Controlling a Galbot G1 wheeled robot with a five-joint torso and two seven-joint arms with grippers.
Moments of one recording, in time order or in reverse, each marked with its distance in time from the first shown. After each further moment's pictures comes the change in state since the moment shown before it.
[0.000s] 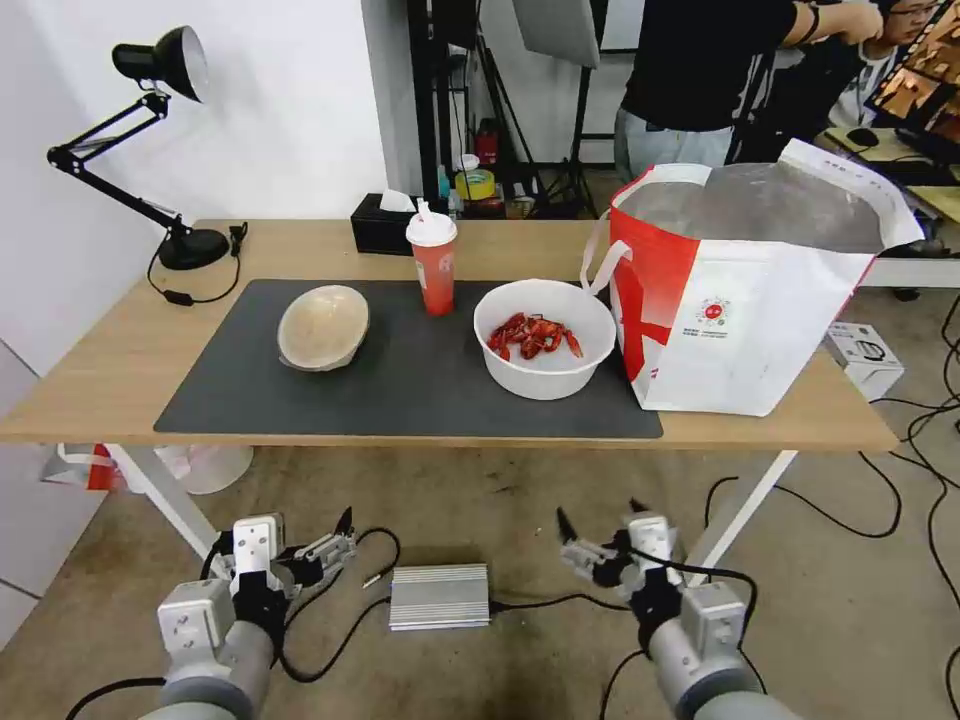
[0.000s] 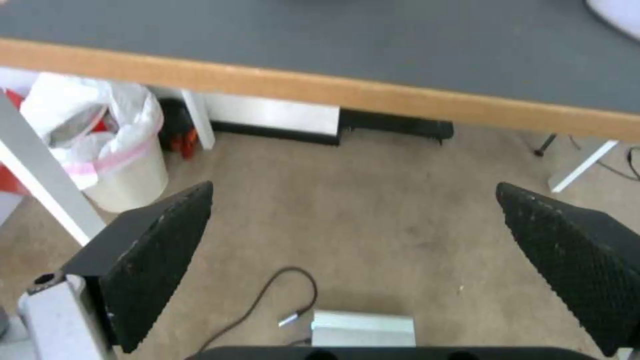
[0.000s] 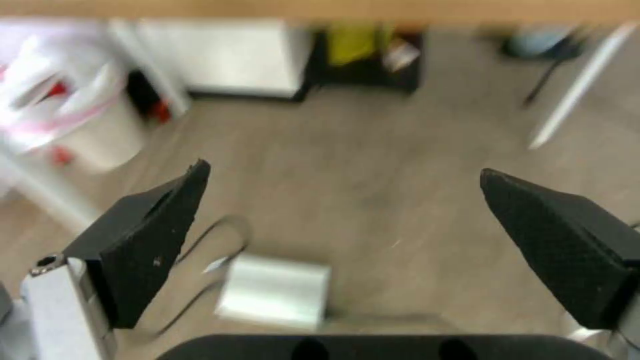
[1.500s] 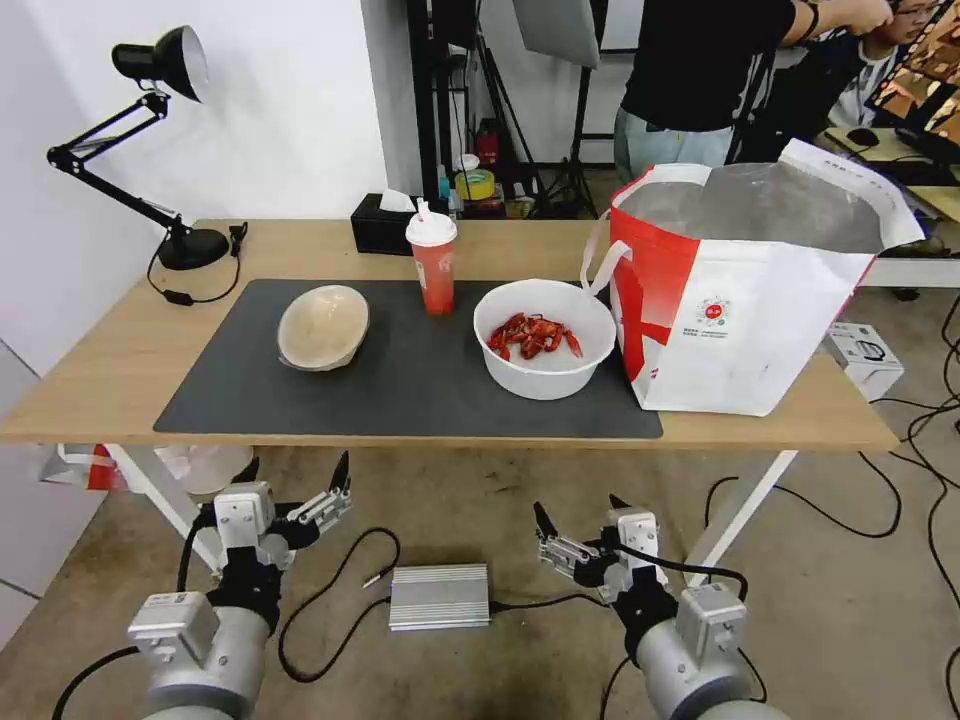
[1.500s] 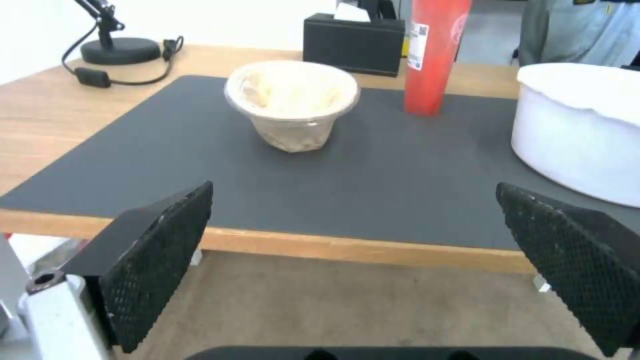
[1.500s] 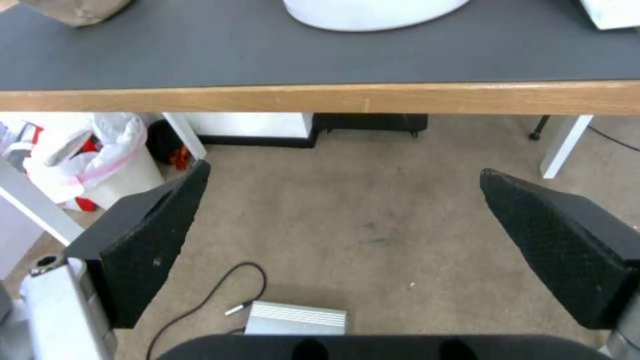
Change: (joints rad) left arm 0.002 -0.004 0.001 0.003 0.046 -0.298 0.072; right arm -0.007 0.001 -0.001 0.058 0.044 0.074 0.032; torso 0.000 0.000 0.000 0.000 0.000
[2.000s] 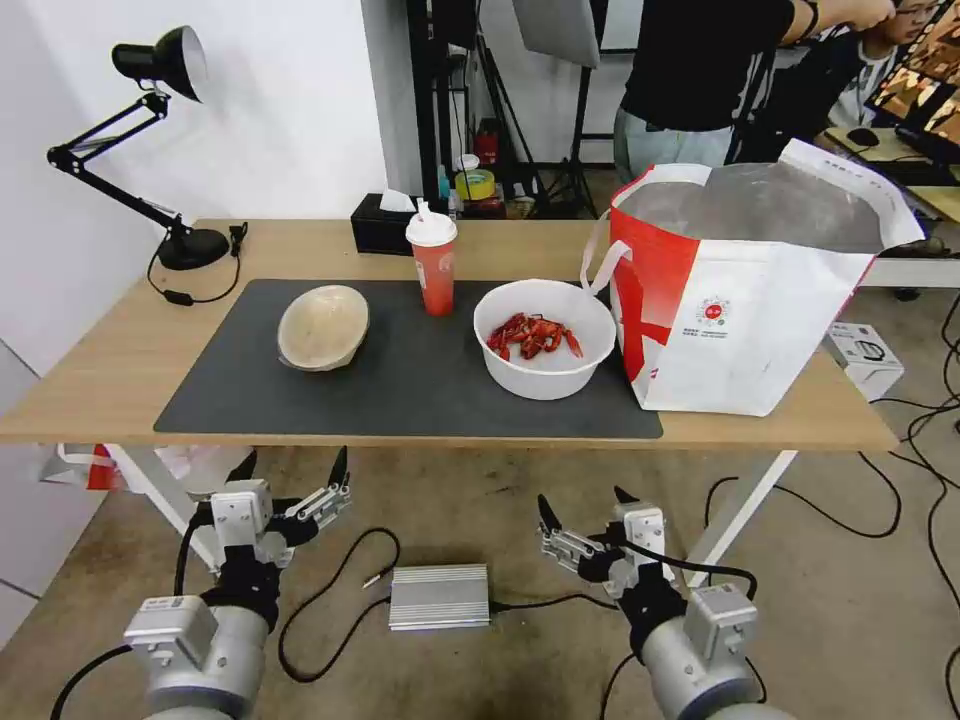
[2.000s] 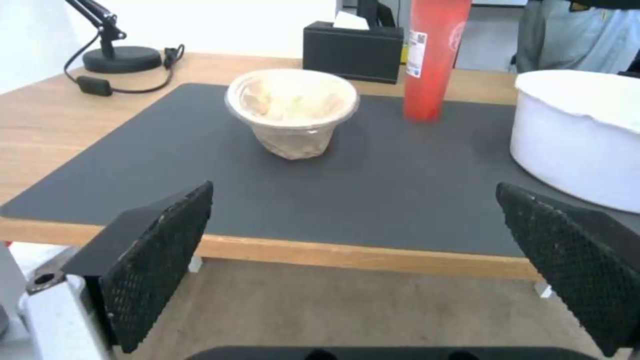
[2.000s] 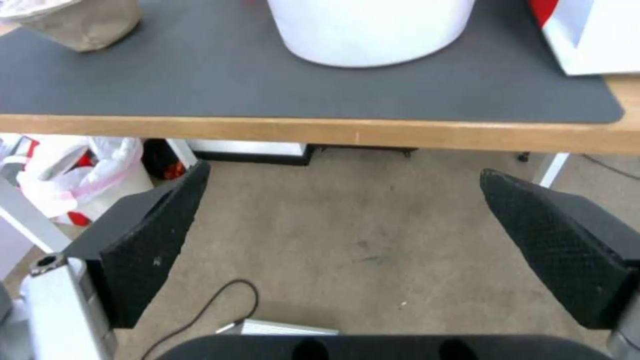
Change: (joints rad) left arm 0.003 0.002 -0.001 0.004 0.002 -0.021 0.003; right arm -0.011 0.001 0.007 0.028 -0.032 0.033 -0.008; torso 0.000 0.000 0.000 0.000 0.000
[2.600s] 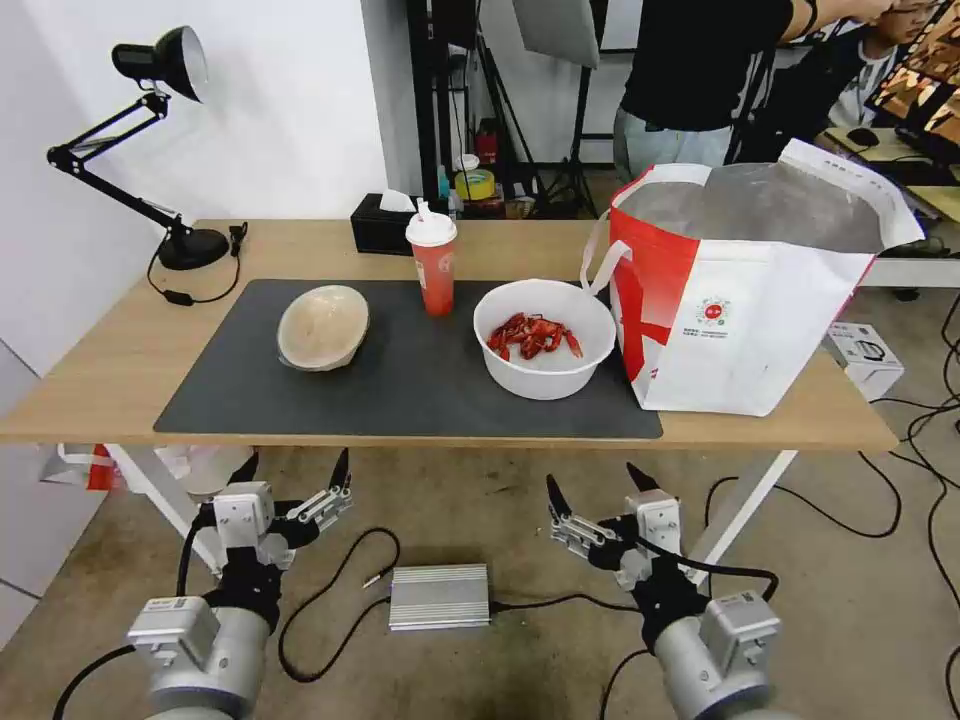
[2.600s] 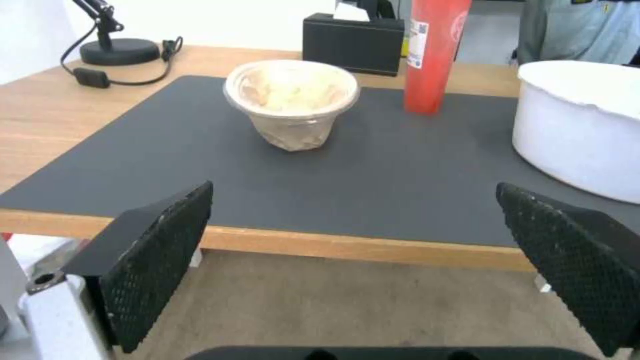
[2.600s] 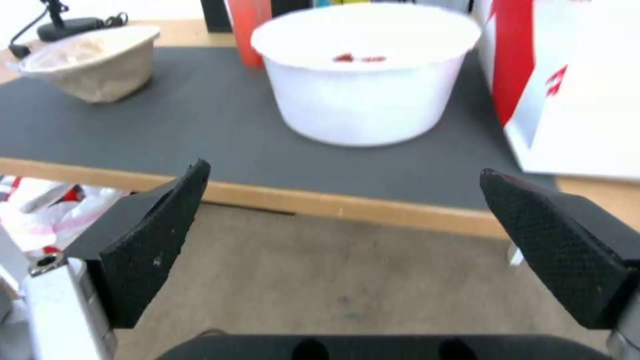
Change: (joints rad) left arm -0.003 0.000 0.002 0.012 0.001 0.004 0.000; right arm -0.018 -0.003 0.023 0.030 -0.073 0.132 -0.043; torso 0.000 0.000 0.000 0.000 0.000
